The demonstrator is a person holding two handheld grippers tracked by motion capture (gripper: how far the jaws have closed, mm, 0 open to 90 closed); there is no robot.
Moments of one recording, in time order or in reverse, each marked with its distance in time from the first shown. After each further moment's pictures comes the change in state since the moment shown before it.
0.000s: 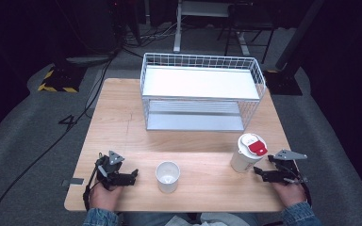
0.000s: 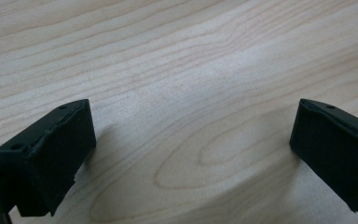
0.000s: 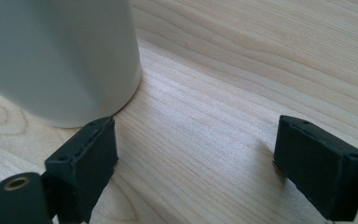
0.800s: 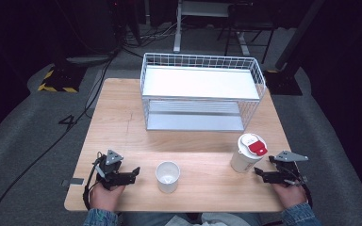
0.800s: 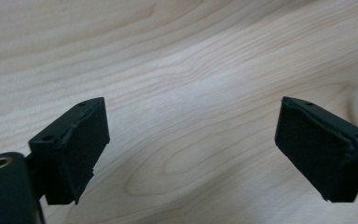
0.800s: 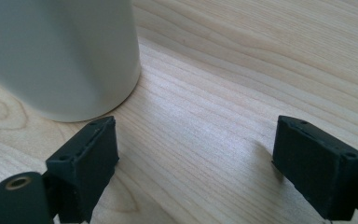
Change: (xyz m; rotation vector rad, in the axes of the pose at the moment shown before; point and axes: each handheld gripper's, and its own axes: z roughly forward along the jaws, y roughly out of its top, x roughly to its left) left arm -0.011 0.011 -0.023 -0.093 -0.094 -0.016; right arm 0.002 -0.003 -0.003 -0.002 -0.011 0.007
